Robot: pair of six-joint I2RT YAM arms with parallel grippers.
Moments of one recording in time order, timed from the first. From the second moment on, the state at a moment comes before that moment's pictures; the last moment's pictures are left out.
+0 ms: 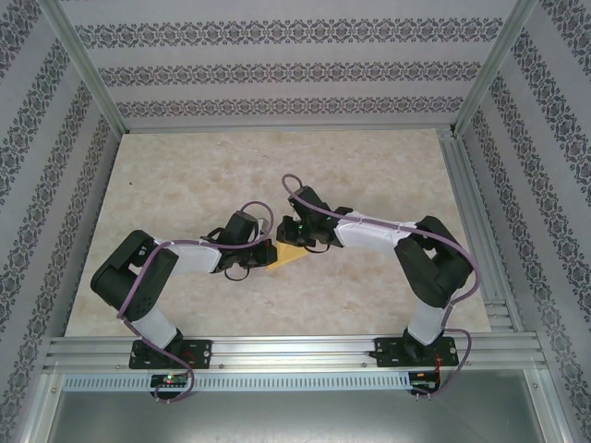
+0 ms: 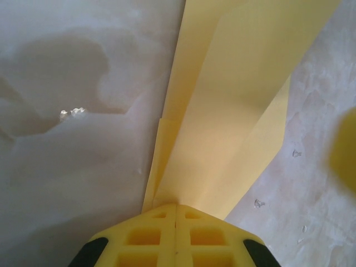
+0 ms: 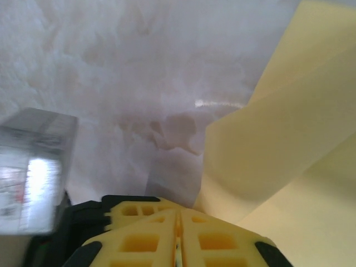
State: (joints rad) left arm -0.58 1.65 0.64 0.10 0.38 -0.71; right arm 0.75 1.80 1.08 -0.20 -0.26 0.81
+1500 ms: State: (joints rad) left arm -0.58 1.65 0.64 0.10 0.39 -0.71; right arm 0.66 1.90 0.99 -0.03 -0.32 0.81
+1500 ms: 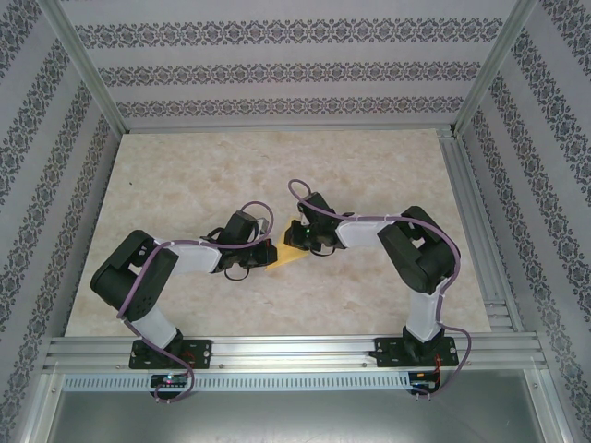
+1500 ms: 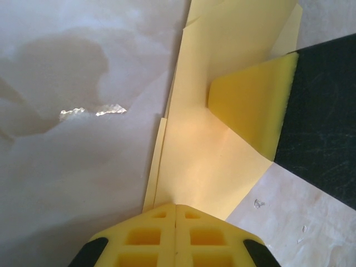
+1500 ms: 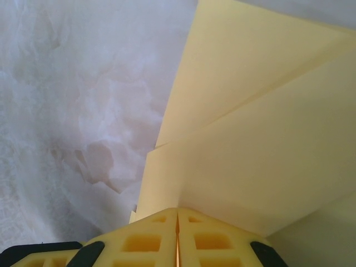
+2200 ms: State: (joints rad) left arm -0.58 1.65 0.64 0.10 0.39 -0.71; right arm 0.53 1.88 0.93 0.02 -0.36 0.80
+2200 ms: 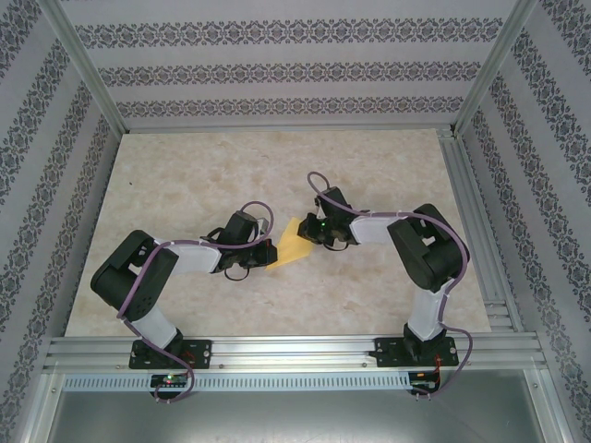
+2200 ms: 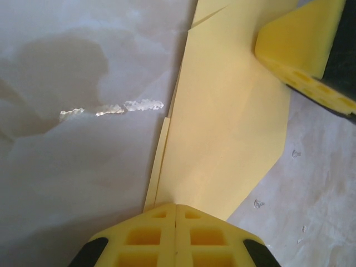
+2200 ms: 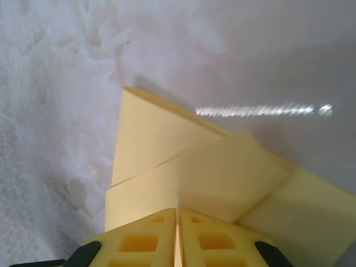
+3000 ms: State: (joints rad) left arm -0.58 1.65 0.64 0.10 0.39 -0.70; right arm 0.53 1.67 0.95 -0.10 -0.26 0.73
